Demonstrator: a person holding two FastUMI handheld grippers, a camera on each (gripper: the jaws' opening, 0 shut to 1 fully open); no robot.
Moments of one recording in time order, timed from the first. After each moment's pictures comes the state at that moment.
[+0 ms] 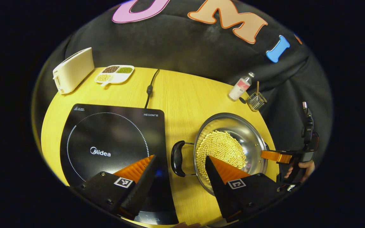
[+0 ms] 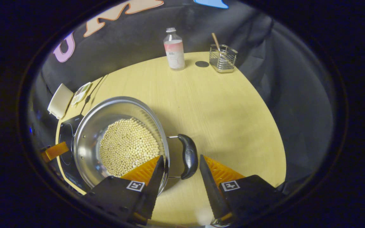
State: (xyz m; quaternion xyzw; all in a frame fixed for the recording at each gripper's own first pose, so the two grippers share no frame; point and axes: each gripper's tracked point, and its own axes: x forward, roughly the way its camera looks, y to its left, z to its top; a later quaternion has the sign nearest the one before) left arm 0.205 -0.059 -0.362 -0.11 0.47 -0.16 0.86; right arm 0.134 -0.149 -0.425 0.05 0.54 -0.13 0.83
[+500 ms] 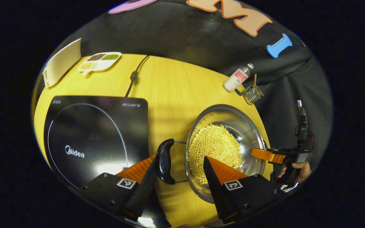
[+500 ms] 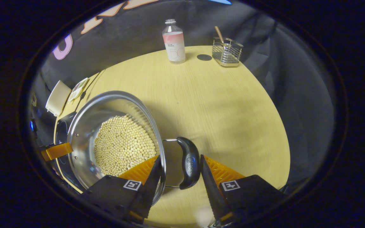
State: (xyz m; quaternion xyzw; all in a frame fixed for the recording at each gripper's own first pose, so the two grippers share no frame) left arm 0.206 -0.092 -0.390 -0.12 0.51 -0.20 0.83; right arm 0.141 -0.160 -0.448 0.05 0.55 -0.13 0.82
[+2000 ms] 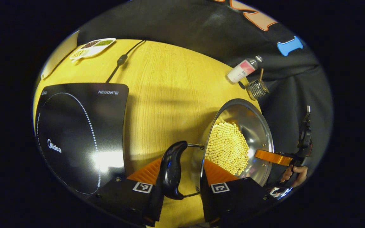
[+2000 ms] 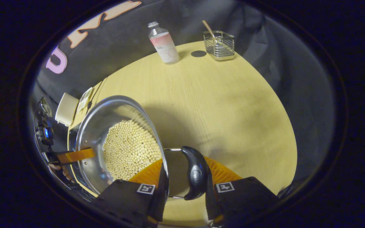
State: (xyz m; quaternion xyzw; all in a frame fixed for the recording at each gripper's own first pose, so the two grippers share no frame) left arm 0.203 -0.120 -0.400 -0.14 0.55 -0.19 0.80; right arm 0.138 -0.172 -0.434 0.12 0.56 -0.10 0.81
